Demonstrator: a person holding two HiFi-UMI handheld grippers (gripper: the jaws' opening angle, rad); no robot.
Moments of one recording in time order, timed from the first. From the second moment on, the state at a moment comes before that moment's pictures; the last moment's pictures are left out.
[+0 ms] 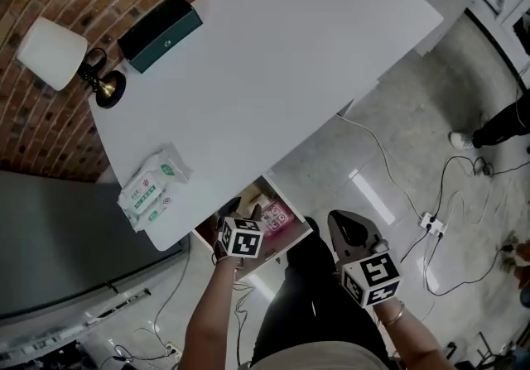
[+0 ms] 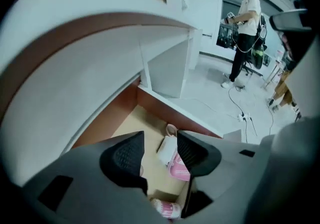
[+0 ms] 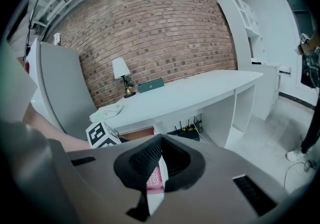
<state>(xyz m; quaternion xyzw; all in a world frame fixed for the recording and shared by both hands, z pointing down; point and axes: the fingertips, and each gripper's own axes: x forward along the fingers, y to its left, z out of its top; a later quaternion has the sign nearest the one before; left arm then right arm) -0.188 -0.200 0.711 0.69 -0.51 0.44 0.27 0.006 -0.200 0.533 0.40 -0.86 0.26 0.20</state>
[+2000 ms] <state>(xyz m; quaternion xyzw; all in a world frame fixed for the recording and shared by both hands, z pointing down) -0.304 0.054 0.436 0.55 -0.80 0.08 0.23 -0.116 -0.073 0.410 0.24 -0.95 0.11 0.18</state>
